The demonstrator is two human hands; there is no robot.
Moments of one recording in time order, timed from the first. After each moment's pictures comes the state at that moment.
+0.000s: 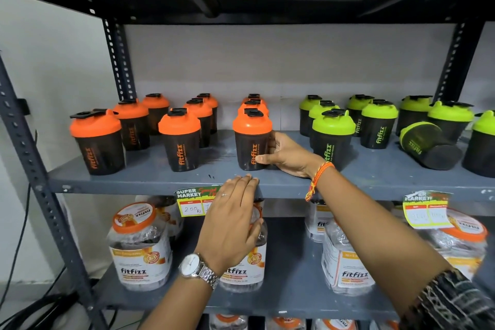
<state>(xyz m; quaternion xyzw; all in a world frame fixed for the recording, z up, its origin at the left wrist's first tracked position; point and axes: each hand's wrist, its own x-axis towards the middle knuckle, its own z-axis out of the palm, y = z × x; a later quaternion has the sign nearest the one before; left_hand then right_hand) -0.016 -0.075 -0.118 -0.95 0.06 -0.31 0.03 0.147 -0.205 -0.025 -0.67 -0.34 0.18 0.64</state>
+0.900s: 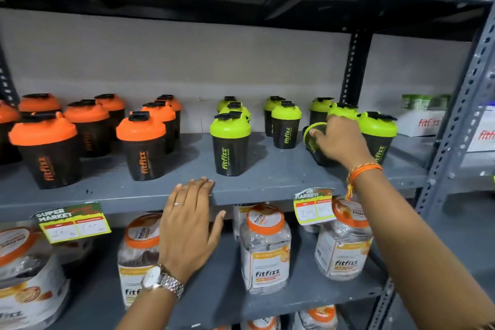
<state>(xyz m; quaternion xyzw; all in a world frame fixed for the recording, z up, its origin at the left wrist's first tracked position) 0.042 -0.200 -0.128 -0.92 0.04 -0.40 -0.03 0.170 -0.490 0.024 -0.95 0.00 -0.29 0.14</state>
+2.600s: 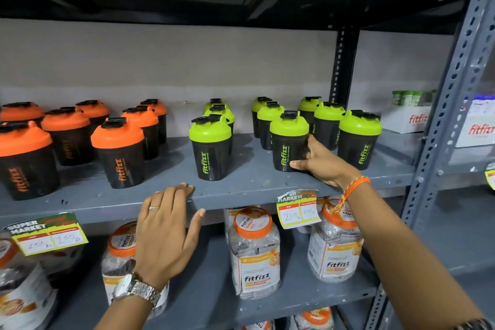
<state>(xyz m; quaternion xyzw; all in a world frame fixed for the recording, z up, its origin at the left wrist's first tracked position) 0.045 -0.206 -0.120 -0.91 0.02 -0.41 -0.07 0.198 -0.519 -0.031 -0.79 -0.19 0.01 0.59</state>
